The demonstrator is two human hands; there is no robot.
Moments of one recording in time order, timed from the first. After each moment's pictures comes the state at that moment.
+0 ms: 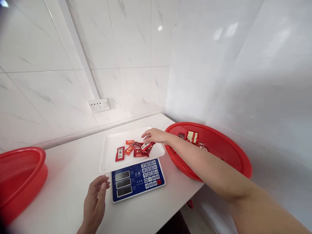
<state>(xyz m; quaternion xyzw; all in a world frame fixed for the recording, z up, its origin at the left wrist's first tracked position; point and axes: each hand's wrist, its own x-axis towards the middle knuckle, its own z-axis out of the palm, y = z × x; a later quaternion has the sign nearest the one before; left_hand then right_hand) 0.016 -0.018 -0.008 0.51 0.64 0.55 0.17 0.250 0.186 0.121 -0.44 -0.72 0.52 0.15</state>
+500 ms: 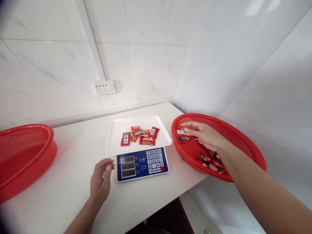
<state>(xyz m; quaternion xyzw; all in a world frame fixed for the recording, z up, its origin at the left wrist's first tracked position) 0.017 -0.019 -0.010 0.54 0.60 0.57 0.15 0.347 0.132 0.122 -0.59 -0.54 0.50 0.32</state>
